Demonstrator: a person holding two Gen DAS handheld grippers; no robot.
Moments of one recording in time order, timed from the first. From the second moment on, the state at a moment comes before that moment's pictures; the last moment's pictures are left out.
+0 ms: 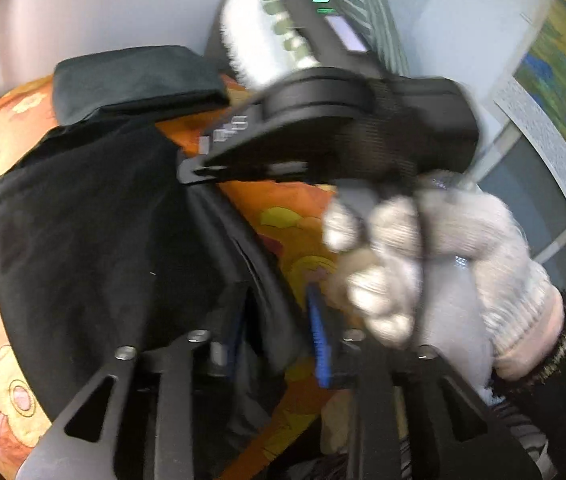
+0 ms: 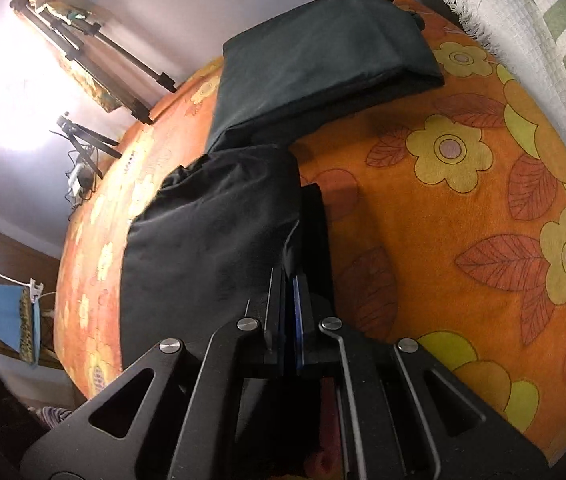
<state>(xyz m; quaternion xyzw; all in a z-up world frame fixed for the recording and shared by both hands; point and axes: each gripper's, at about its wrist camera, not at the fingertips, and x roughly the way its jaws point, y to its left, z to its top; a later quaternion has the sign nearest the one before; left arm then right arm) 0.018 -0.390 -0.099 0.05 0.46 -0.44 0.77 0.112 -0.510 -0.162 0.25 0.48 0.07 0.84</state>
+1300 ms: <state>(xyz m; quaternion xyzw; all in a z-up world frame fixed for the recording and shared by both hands) 0.091 -0.261 -0.093 0.07 0.42 -0.29 0.86 0.001 -0.467 -0.141 0.15 0.51 0.03 0.85</state>
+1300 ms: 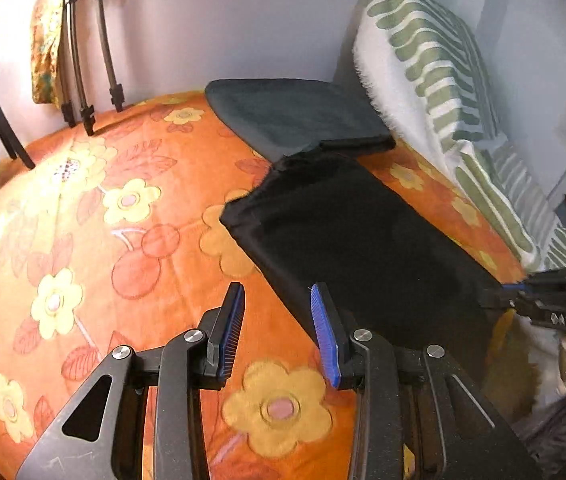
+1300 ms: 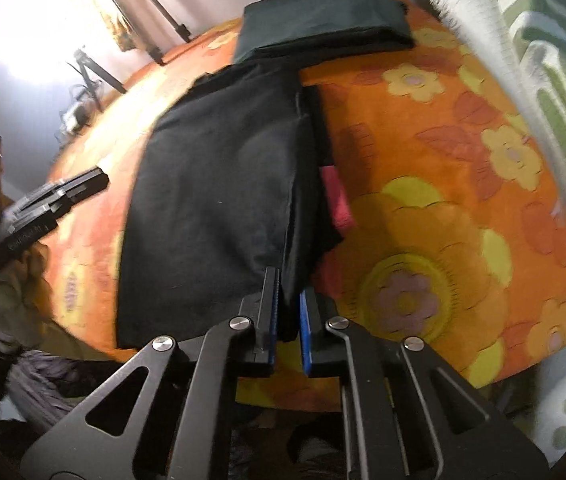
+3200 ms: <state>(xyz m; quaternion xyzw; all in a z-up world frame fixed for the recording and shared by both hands) 0.111 -0.282 -0.138 -0.04 0.49 -0.30 0.82 0.115 -0.485 -0.166 0.13 0.49 0.14 0.85</state>
